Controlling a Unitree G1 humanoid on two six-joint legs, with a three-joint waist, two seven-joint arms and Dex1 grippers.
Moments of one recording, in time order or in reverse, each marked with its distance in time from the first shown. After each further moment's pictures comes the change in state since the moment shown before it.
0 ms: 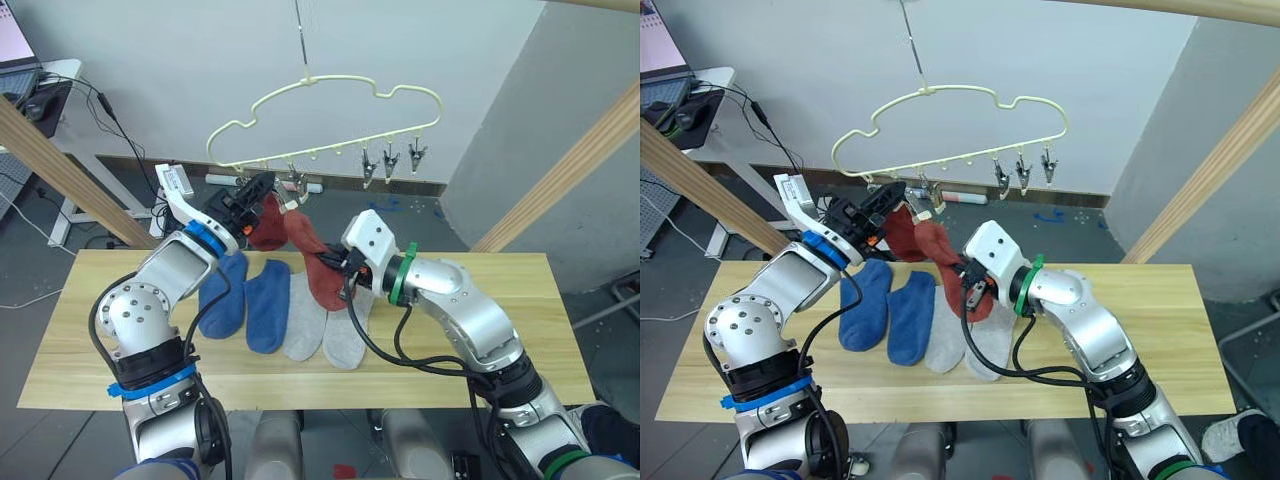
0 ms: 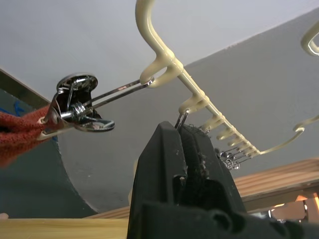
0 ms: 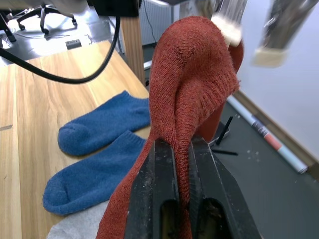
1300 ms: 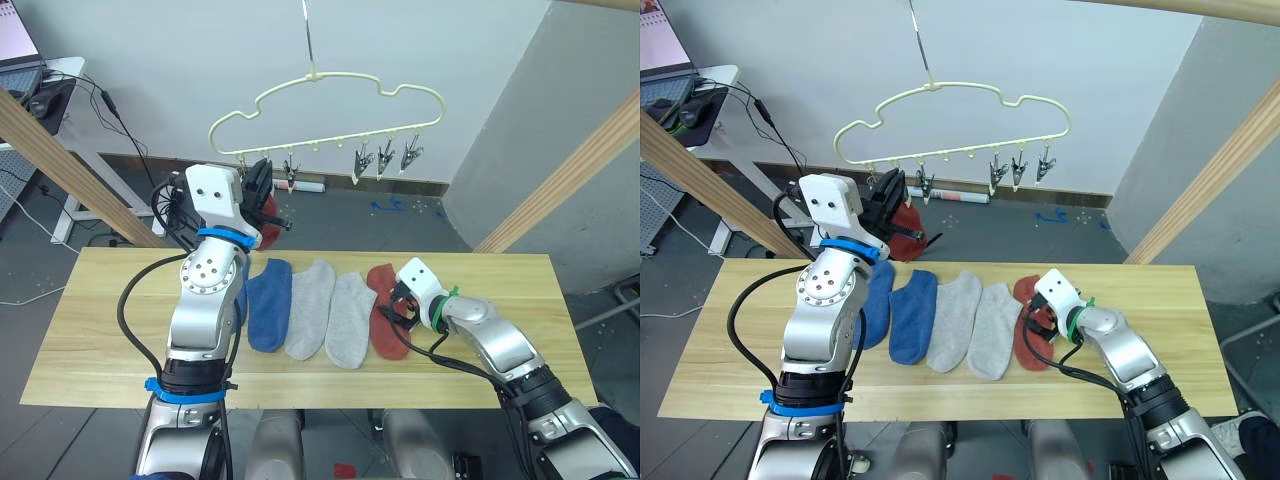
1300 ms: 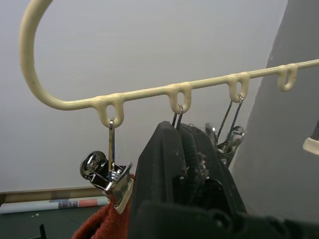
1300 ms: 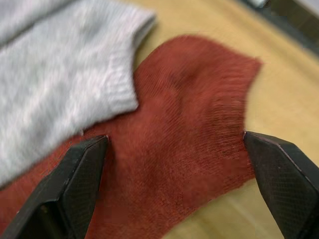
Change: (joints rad) left arm 0.102 0.017 -0.444 0.034 1.082 -0.793 -0.152; right arm 0.138 -0.191 -0.006 0.359 -0.079 -0.057 -0.087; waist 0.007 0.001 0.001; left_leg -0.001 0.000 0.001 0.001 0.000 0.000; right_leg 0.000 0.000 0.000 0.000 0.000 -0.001
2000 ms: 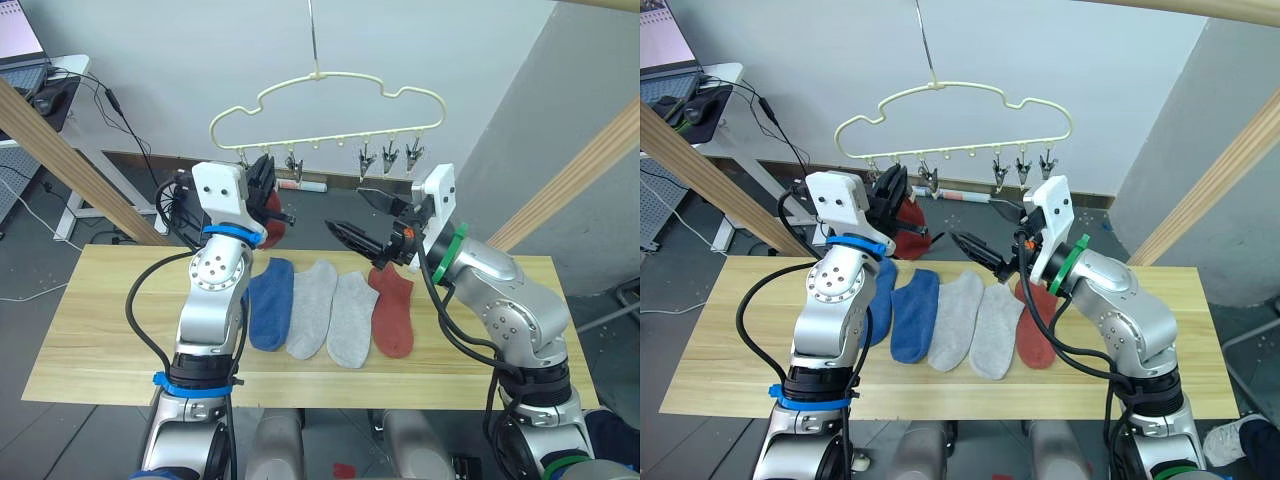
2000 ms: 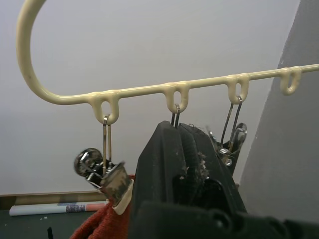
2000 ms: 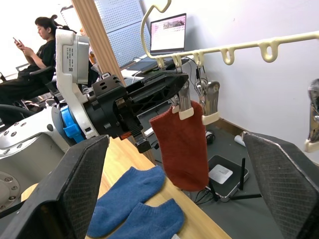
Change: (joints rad) left arm -0.030 -0.019 -0.016 0.044 0.036 -0.042 0.047; right arm -0.117 0.185 -0.289 -0.513 0.479 0.152 -0.009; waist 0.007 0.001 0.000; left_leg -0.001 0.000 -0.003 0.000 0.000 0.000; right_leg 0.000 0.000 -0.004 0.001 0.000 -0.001
